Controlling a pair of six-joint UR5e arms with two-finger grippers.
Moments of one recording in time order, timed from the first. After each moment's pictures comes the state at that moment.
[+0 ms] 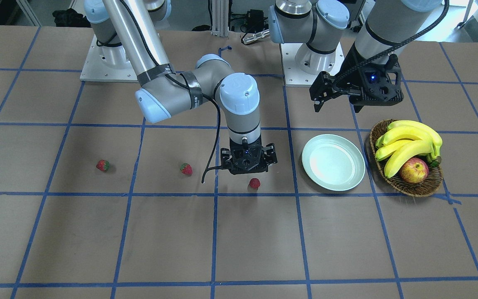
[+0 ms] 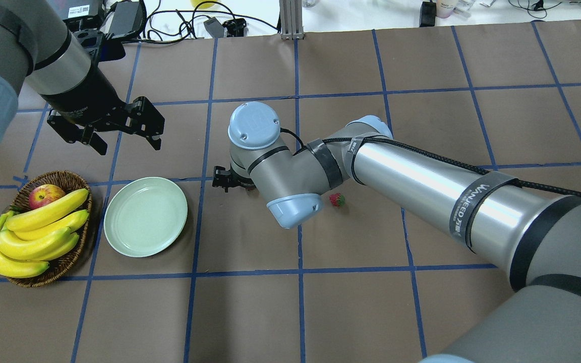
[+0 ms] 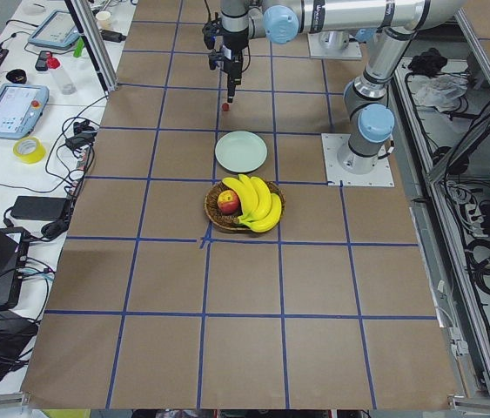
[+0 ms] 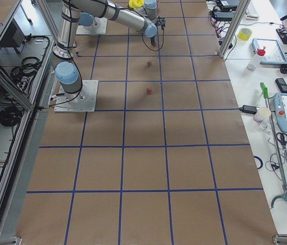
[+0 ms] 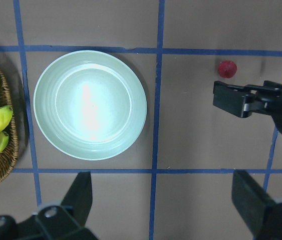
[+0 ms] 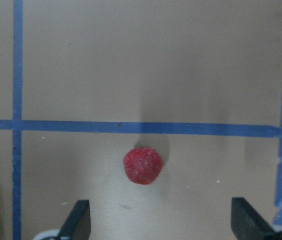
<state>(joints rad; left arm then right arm) -1.50 -1.52 -1.68 -1.55 1.54 0.03 2.06 -1.08 1.69 -2.35 -1.49 0.47</state>
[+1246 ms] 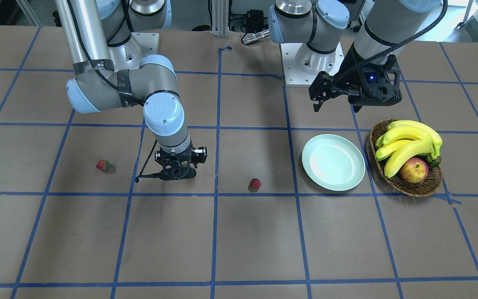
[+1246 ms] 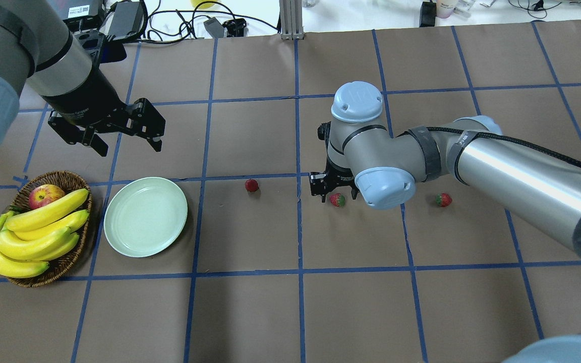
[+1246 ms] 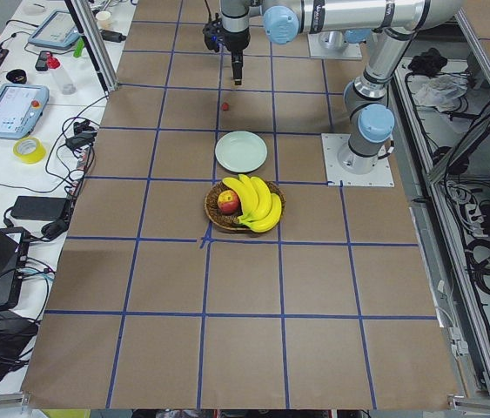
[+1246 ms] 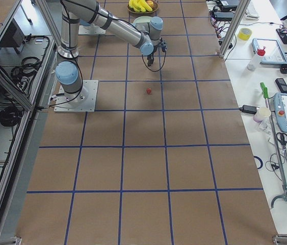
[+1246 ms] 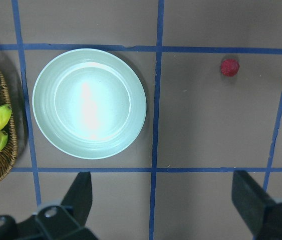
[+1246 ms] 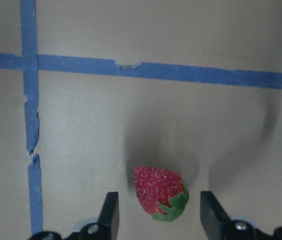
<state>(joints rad) -1.50 -1.52 -1.68 -1.55 1.54 0.03 1.83 -1.18 1.91 -2.21 -1.50 0.17</state>
